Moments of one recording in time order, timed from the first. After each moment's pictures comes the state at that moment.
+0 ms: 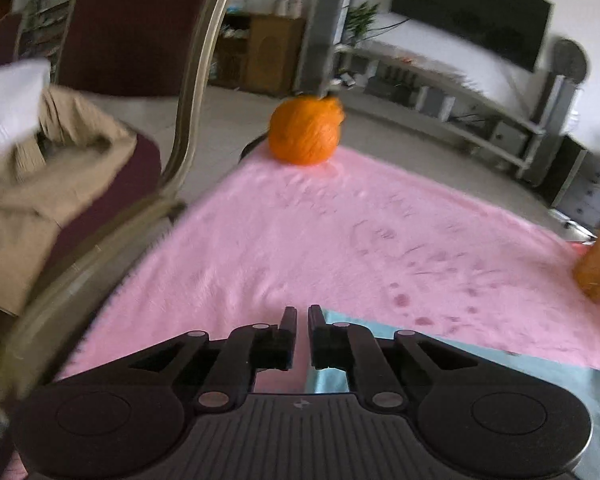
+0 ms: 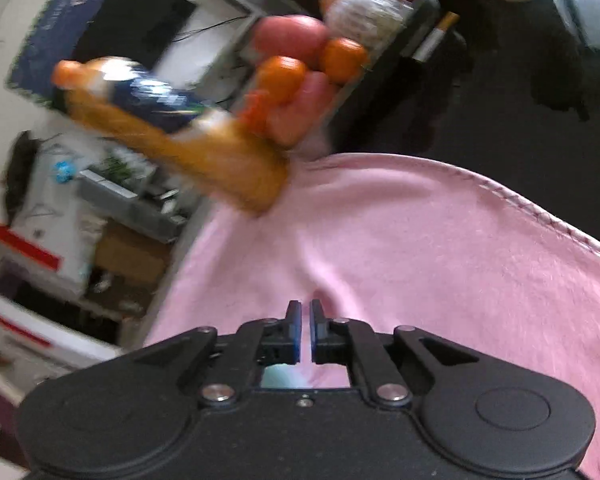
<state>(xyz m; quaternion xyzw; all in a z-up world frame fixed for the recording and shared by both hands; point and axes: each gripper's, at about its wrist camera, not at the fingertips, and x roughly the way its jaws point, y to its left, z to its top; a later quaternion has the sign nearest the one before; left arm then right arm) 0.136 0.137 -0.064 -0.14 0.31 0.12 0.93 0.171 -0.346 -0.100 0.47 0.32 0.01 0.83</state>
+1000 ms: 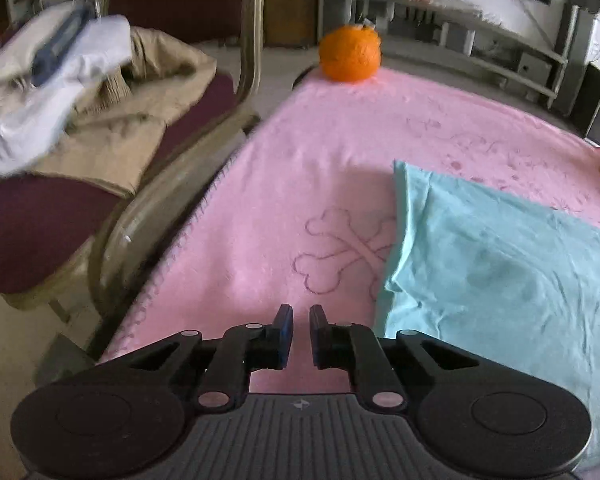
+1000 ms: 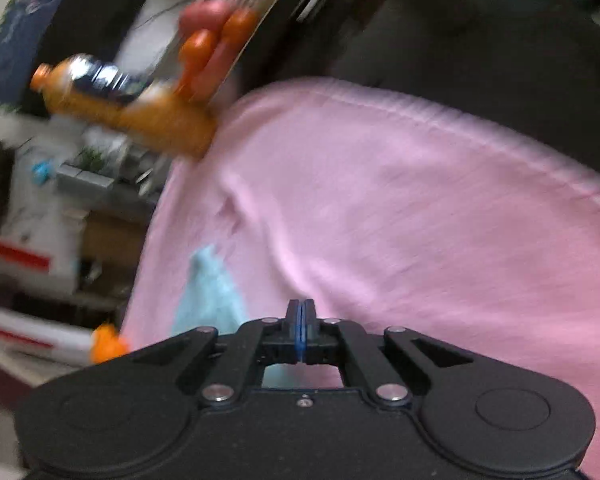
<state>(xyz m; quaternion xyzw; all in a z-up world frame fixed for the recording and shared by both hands) 0.051 0.138 -0.099 -0.07 0.39 0.16 0.90 0.069 -0.366 -0.136 0.51 0.37 -0.04 0.78</state>
